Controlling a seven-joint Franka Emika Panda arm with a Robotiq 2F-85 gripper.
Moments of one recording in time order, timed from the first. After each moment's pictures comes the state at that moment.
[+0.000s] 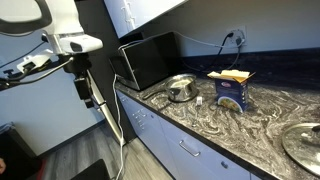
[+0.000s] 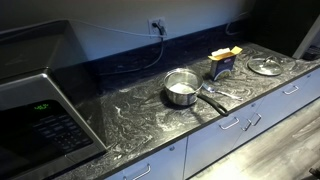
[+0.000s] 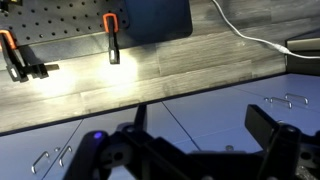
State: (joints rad) arm 0.17 -0.71 0.16 -2.70 0.36 1.92 0.32
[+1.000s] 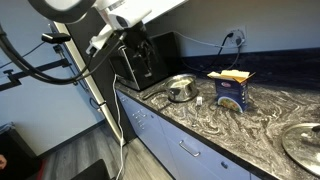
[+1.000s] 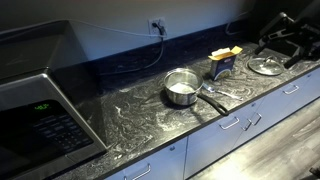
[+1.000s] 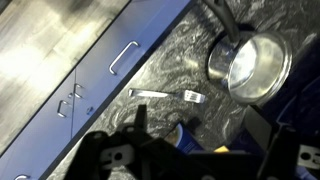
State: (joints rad) arm -0.11 -0.41 0.11 -2.52 0.37 2.43 0.59
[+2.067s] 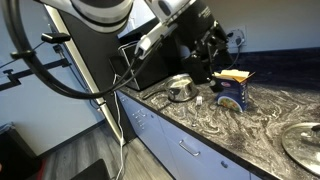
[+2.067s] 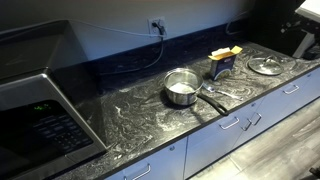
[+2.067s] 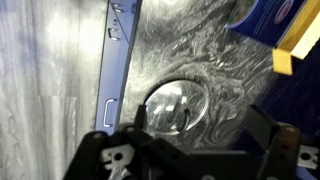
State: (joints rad) arm -0.36 -0.19 0.05 -2.39 -0.15 2.60 1.18
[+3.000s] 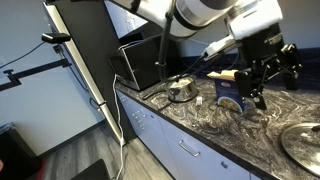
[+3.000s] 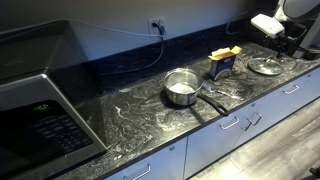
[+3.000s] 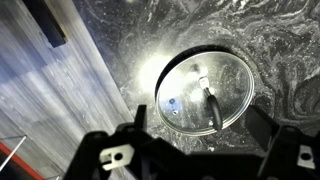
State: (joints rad) arm -0.20 0.33 -0.15 -1.87 -0.22 2.33 1.73
